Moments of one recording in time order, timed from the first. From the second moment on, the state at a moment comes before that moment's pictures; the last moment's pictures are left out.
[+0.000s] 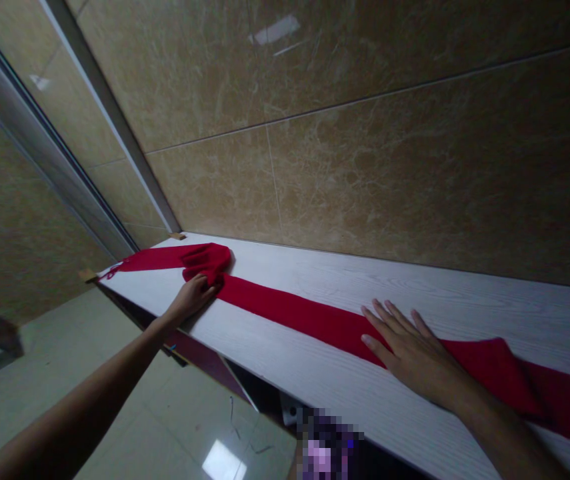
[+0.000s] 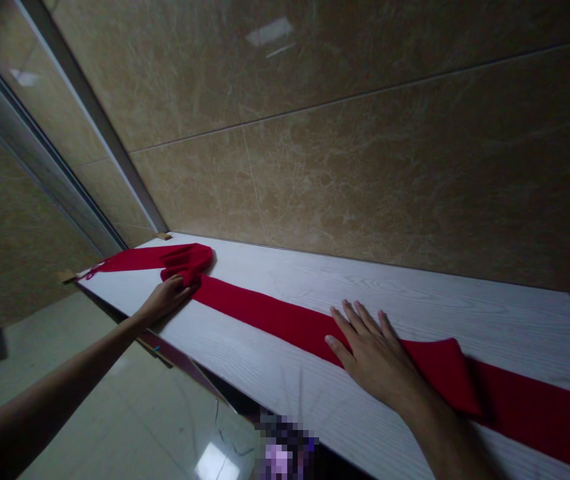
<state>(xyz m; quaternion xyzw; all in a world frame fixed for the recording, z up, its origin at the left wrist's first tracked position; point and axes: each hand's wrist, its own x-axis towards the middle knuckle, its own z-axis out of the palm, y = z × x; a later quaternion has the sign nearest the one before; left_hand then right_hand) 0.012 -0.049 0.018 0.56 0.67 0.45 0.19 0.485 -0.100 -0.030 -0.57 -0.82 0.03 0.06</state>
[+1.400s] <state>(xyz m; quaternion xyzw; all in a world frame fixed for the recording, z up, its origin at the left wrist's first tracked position) 0.203 -0.062 -0.006 0.90 0.42 0.02 0.10 0.431 -0.108 -0.008 -0.51 -0.85 0.07 0.06</state>
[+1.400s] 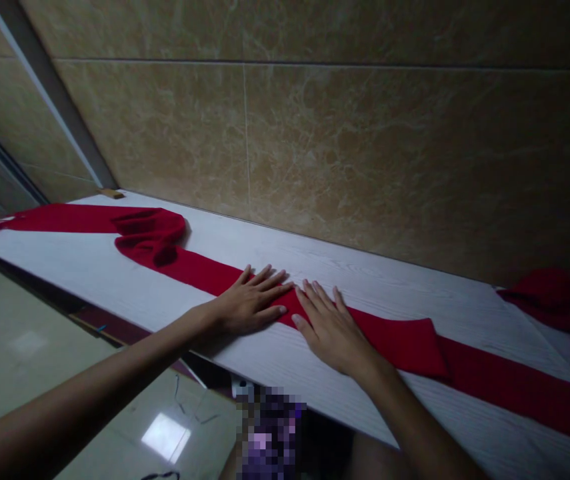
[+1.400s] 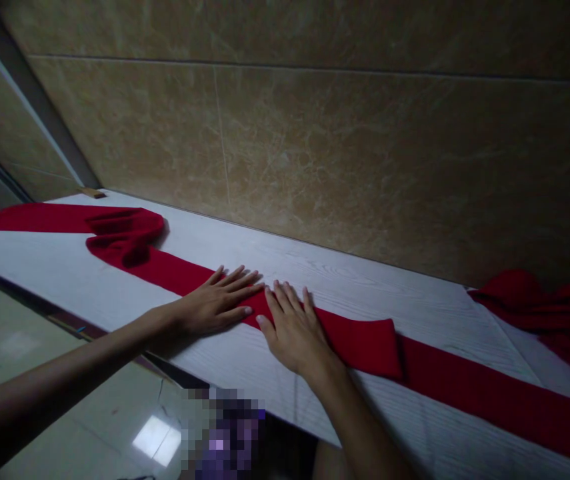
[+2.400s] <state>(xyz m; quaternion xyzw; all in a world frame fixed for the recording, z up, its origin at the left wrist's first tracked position) 0.201 -0.061 -0.012 0.90 0.42 0.05 0.09 0.587 -0.113 -0.005 -0.62 -0.67 0.14 0.38</state>
